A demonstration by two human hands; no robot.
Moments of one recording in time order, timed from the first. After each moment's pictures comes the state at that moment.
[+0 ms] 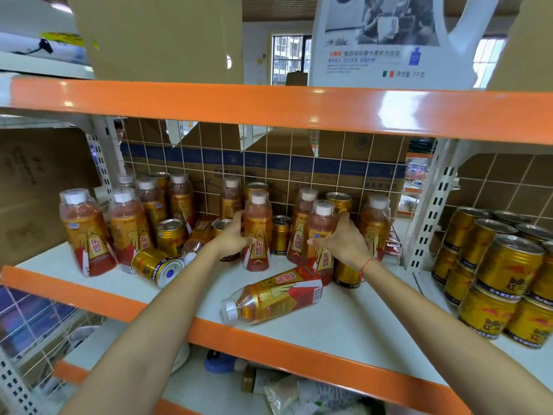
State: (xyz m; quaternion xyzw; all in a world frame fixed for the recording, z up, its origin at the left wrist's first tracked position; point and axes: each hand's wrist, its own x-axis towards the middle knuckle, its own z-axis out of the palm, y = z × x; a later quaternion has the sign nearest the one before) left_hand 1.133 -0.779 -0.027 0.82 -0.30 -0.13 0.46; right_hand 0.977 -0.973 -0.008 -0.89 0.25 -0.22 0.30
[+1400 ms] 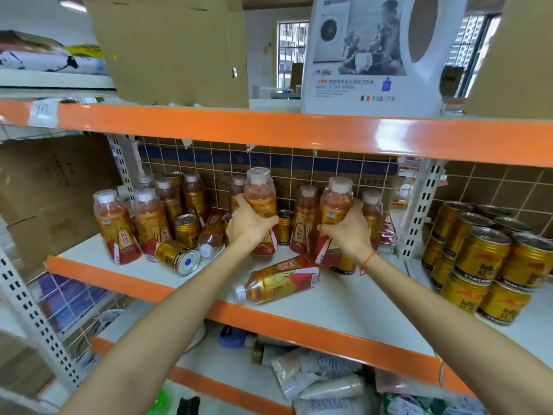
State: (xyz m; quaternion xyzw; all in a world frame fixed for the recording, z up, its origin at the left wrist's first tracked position) left_hand 1.035 -0.782 0.031 0.89 -0.13 0.09 0.43; right_hand 0.936 -0.951 0.019 -0.82 0.26 -0.32 0.39
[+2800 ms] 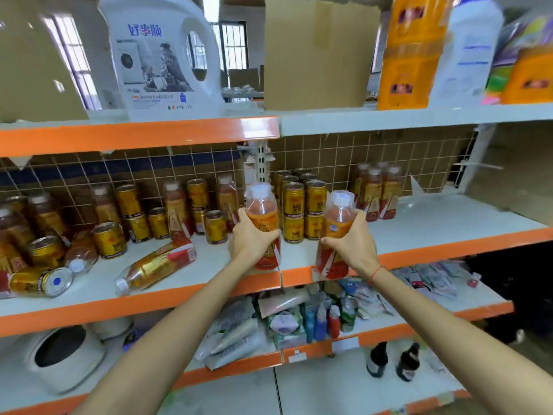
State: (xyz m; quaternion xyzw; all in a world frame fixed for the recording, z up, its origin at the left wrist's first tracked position) left_hand 0.775 -0.879 0.023 0.83 -0.34 -0.03 0.45; right_hand 0.596 -0.987 0.010 -0.75 0.43 -0.40 0.30
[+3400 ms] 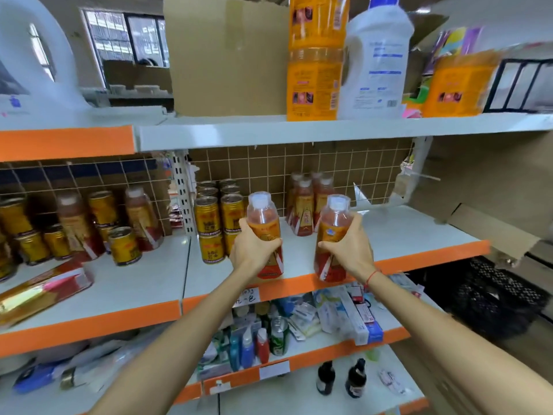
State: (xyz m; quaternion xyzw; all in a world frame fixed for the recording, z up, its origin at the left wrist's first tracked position) left_hand 0.624 -1.055 0.013 0.81 -0.35 -0.06 0.46; right_hand 0.452 -1.156 0.013 -0.75 0.47 -0.39 0.27
